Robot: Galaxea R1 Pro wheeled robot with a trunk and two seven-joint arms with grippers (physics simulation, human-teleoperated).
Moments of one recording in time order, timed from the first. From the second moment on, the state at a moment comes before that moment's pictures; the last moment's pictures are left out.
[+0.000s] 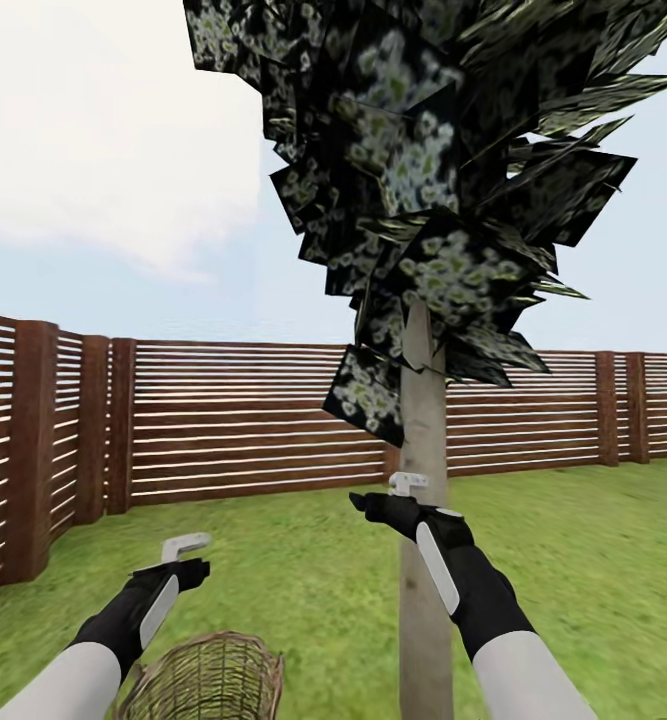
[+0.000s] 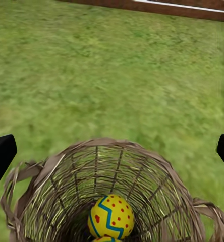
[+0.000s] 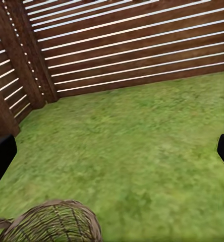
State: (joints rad) left arm -0.62 0.09 0.03 -0.51 0.19 0.35 0.16; right arm -0.59 0.14 0.06 -0.98 -0.19 0.52 0.15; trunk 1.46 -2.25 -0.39
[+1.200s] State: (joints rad) left arm -0.62 0.09 0.03 -0.51 0.19 0.35 0.16; right arm -0.59 0.14 0.05 -0.98 -0.19 0.52 0.15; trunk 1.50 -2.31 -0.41
